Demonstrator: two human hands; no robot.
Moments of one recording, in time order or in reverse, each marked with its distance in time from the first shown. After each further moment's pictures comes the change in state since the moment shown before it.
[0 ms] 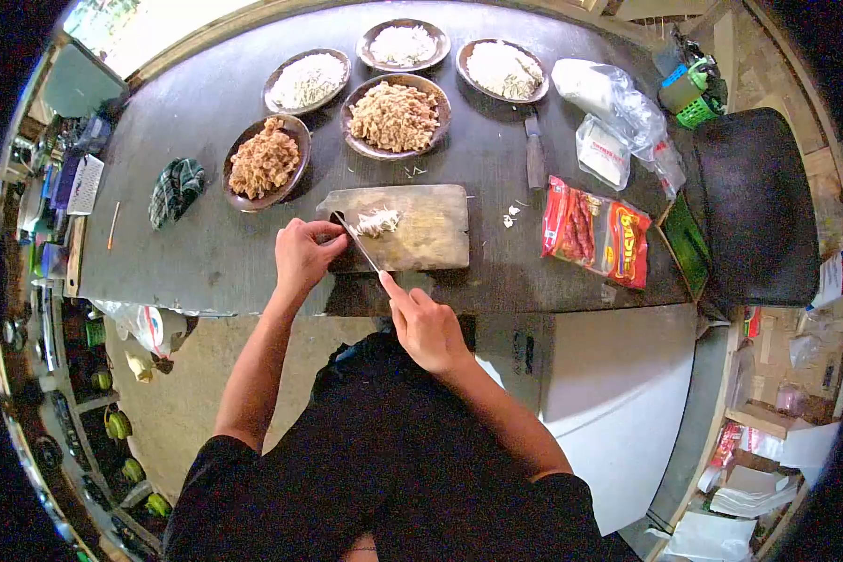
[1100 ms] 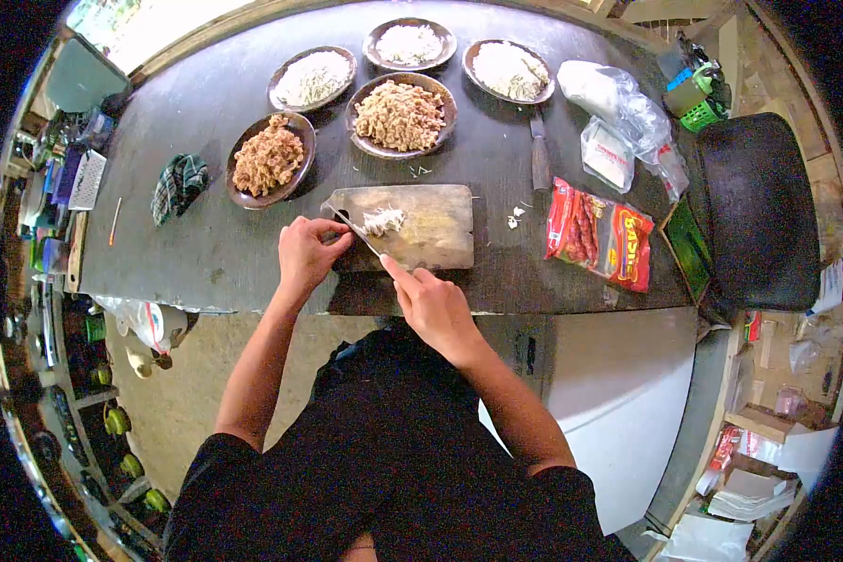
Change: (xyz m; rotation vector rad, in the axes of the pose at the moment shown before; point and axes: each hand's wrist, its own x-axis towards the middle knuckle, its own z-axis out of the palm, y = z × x) left_hand 0.000 0.000 0.000 0.017 0.012 0.040; right_hand 0.030 0.006 -0.015 -0.062 -0.065 -0.054
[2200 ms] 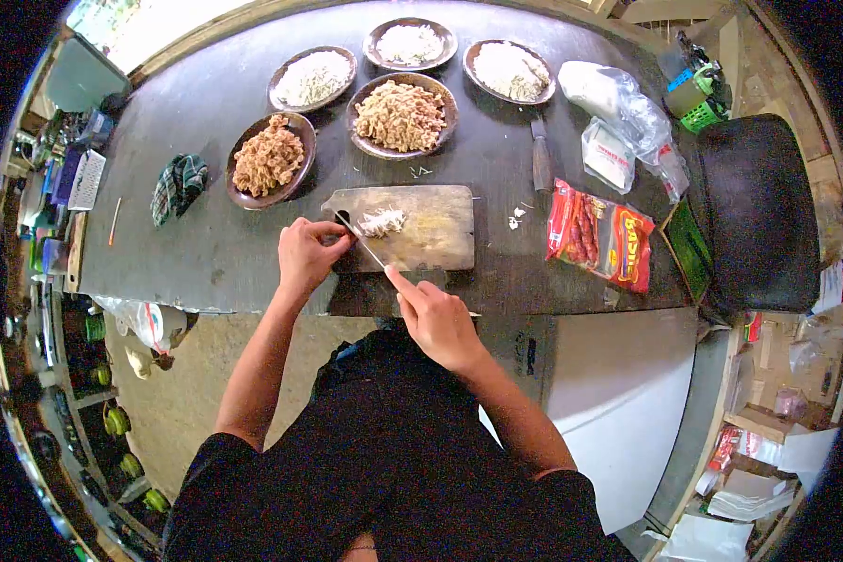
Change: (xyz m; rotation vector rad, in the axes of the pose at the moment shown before) left_hand -0.001 0.002 -0.003 0.039 -0.011 -0.014; right_hand -0.017 0.000 0.002 0.056 0.050 -0.023
